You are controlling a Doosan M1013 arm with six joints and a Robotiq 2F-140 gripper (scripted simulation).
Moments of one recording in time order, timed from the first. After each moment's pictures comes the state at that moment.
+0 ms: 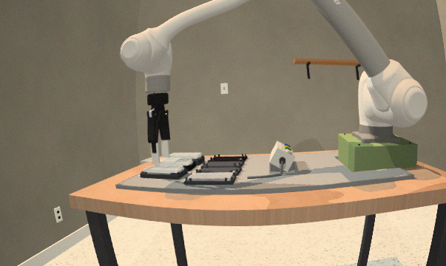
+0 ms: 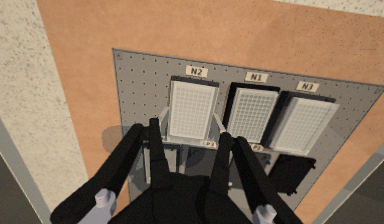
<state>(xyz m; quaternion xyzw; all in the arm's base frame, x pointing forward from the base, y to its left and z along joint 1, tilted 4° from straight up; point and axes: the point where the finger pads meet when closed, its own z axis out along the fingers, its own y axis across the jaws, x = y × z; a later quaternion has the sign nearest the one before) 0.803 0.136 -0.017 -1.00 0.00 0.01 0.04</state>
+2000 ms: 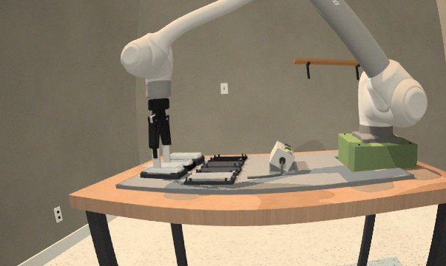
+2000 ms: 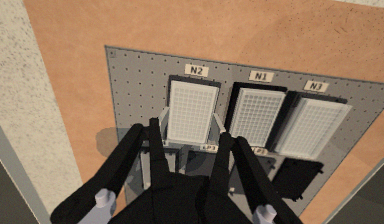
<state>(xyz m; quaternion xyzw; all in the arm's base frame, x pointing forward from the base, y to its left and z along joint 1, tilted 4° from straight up) 0.800 0.136 -0.035 -1.00 0.01 0.01 0.03</state>
